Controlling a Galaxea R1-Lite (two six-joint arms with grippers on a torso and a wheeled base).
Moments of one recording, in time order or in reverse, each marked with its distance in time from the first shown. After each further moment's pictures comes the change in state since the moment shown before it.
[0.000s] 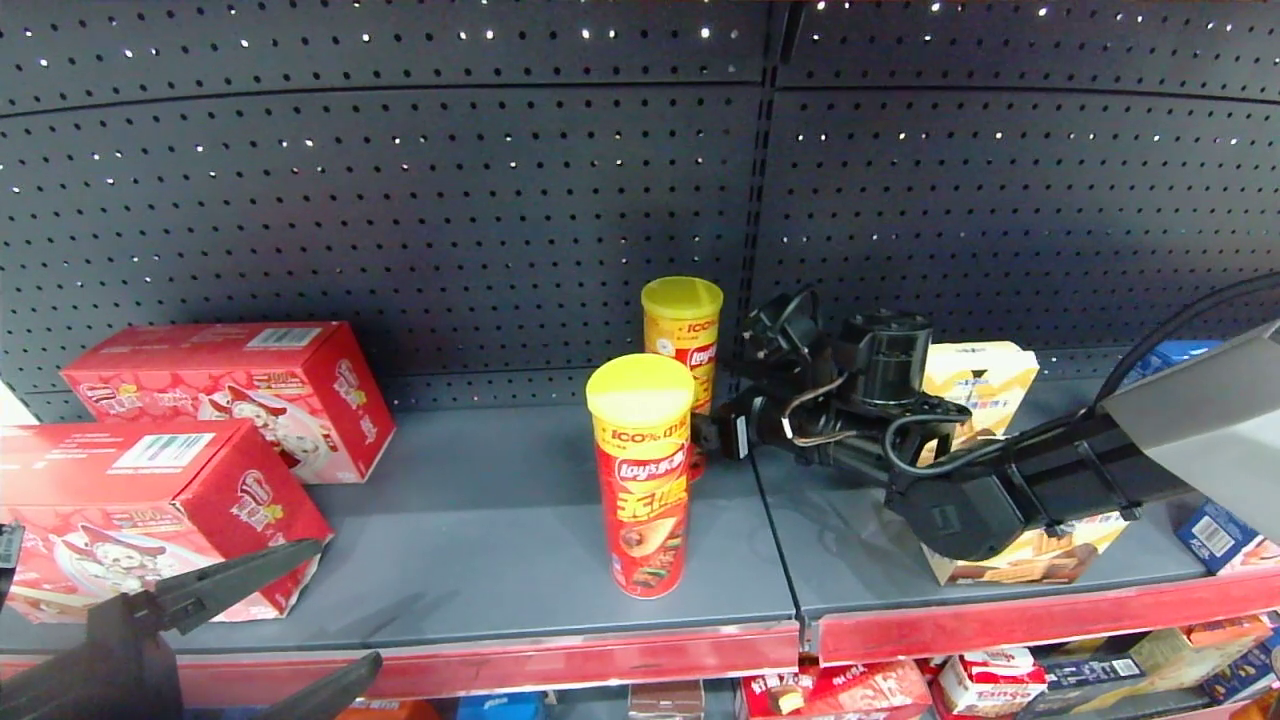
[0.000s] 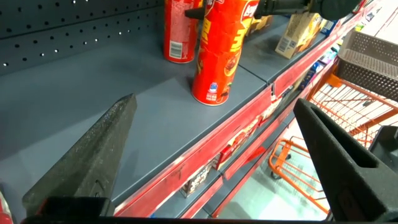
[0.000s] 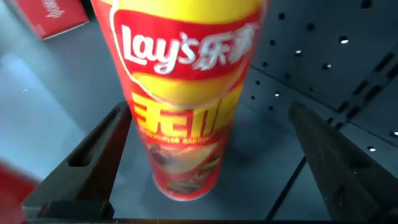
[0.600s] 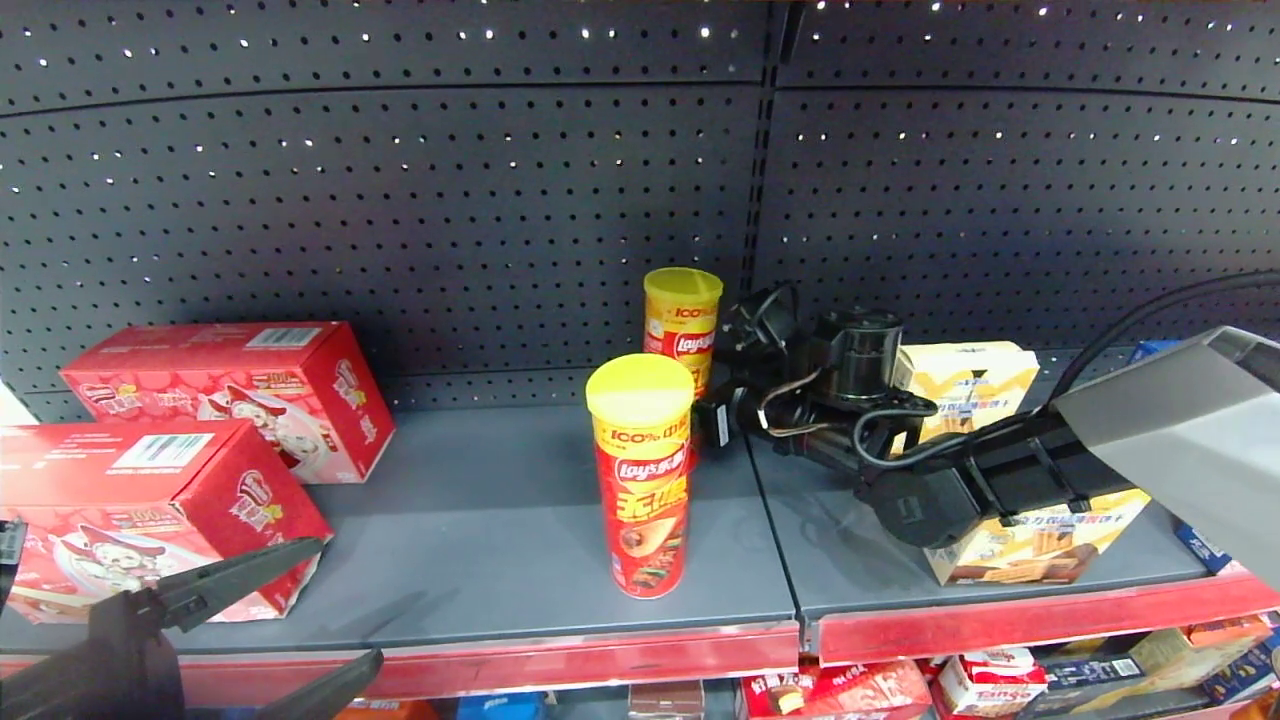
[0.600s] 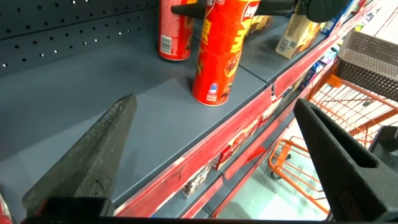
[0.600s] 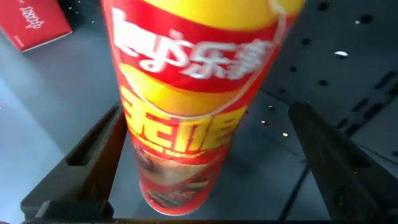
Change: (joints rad) left arm 0.000 0.005 -0.003 0.000 -0.001 0.000; right arm 0.014 0.066 -0.098 0.003 -0.043 0.001
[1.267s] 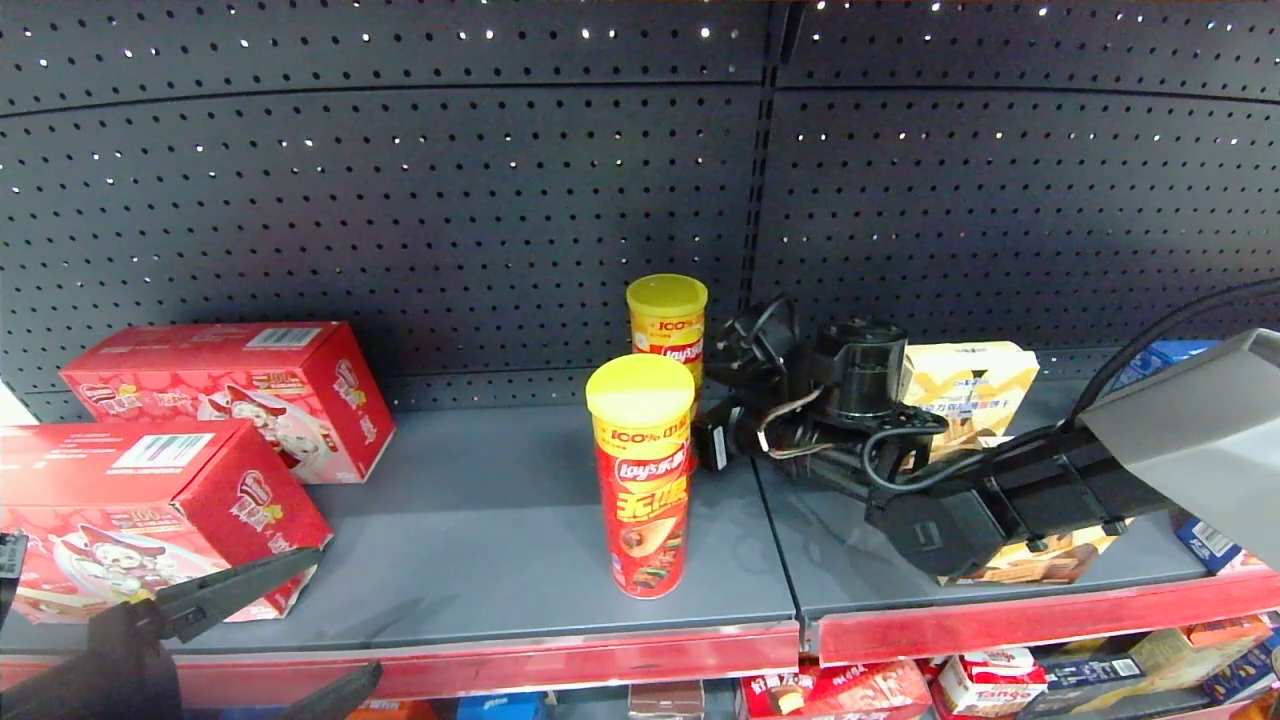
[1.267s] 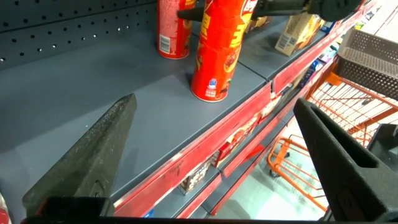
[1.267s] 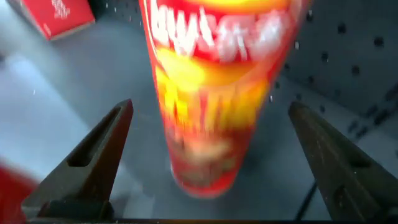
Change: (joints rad) left arm 0.000 -0.009 0.017 0.000 0.000 0.000; right arm 0.040 -0.061 0.106 -0.007 -0.009 0.002
